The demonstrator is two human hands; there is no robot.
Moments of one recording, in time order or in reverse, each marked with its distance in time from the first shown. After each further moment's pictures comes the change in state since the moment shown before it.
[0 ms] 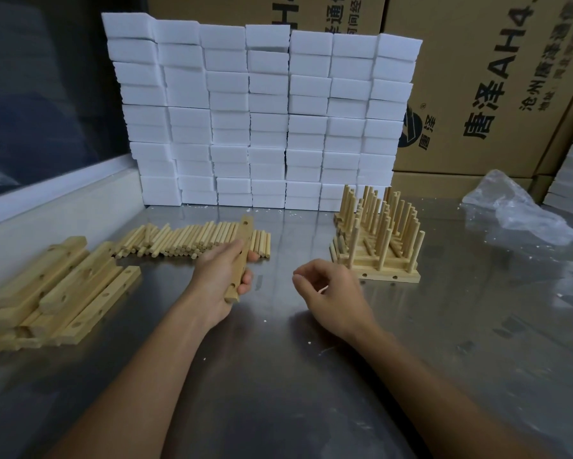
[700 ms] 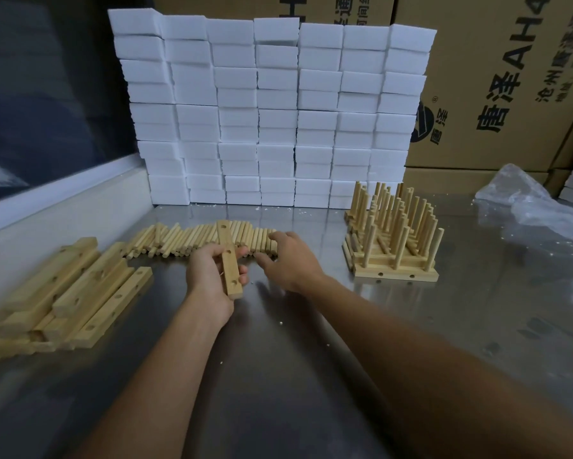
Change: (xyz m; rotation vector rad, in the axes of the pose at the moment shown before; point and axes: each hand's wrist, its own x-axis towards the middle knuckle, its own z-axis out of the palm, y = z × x) left_hand 0.017 -0.001 -0.017 -0.290 0.200 -0.041; right_hand 0.081 -0.023 0.073 -0.334 -0.189 0.051
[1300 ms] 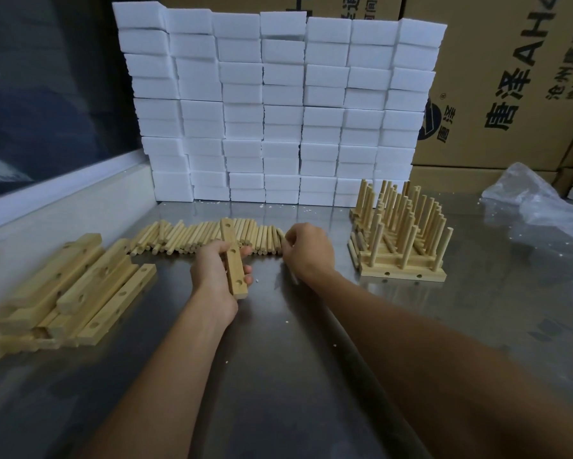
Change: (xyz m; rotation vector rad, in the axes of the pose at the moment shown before) left_hand 0.002 0.000 -0.001 0.061 0.072 -0.011; right_hand 0.019 0.014 0.001 -0.017 0.201 0.111
